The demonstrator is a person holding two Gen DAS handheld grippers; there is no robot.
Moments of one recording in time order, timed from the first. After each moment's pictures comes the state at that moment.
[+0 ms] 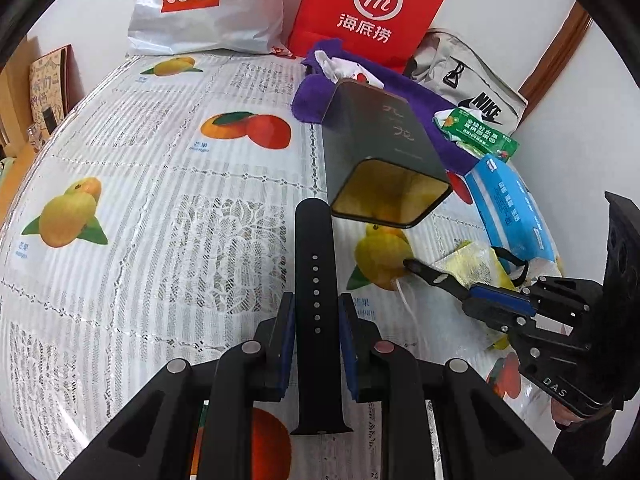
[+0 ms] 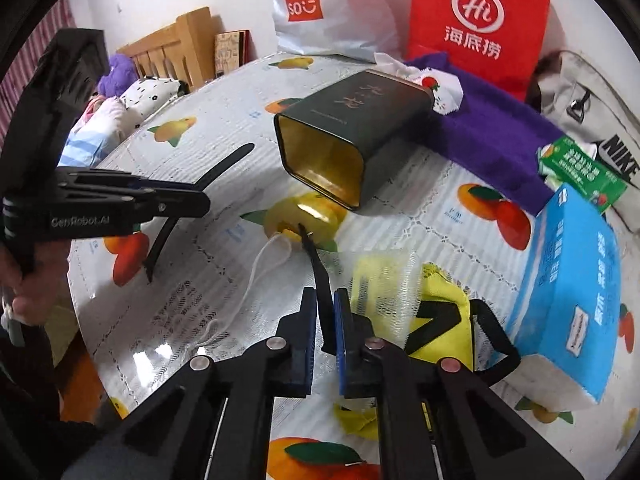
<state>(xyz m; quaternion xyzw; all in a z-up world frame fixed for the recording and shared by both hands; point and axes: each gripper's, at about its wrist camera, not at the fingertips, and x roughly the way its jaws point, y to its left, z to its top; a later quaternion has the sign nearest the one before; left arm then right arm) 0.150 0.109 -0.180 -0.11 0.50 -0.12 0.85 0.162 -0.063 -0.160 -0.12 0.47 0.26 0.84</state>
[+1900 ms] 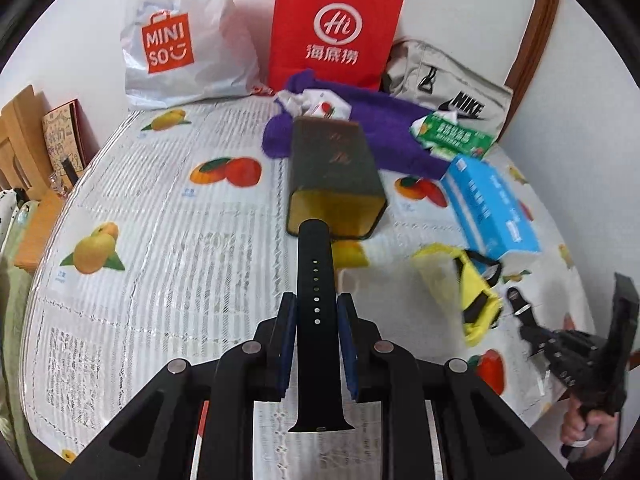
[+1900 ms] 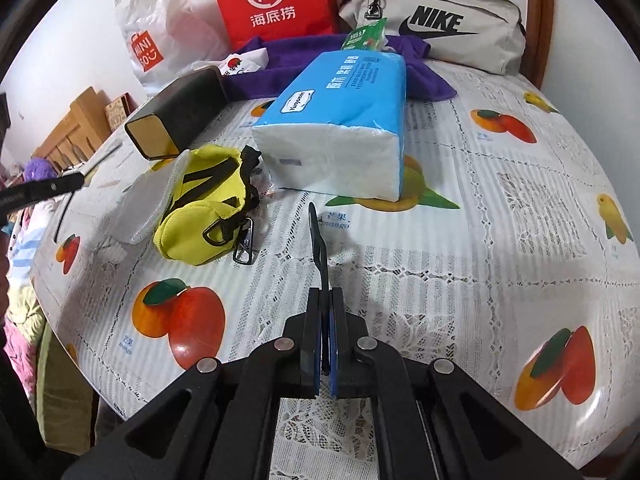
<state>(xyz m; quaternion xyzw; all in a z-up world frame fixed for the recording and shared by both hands) 0.121 0.064 -0.128 -0.05 0.46 -0.09 0.88 0.088 -0.213 -0.185 0.04 0.48 0.09 0.87</state>
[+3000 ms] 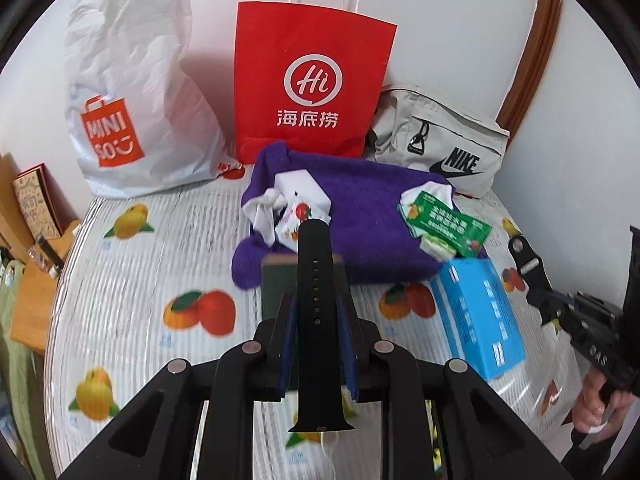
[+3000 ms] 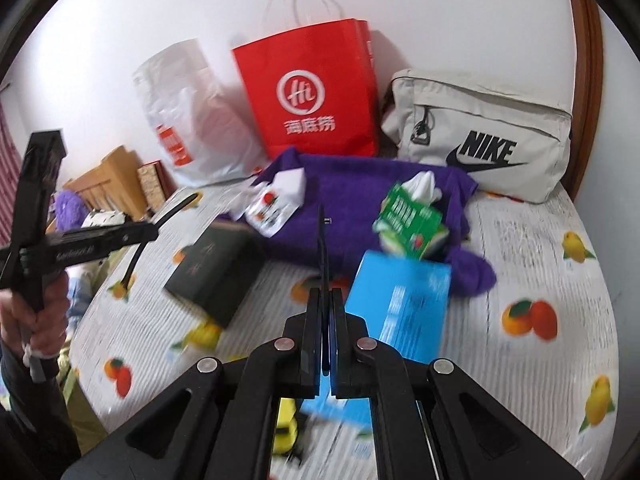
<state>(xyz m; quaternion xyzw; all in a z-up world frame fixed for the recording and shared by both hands) 0.250 0.043 -0.069 -0.03 0.44 -0.12 0.89 0.220 -0.207 -0.068 0.05 0.39 0.15 0.91</state>
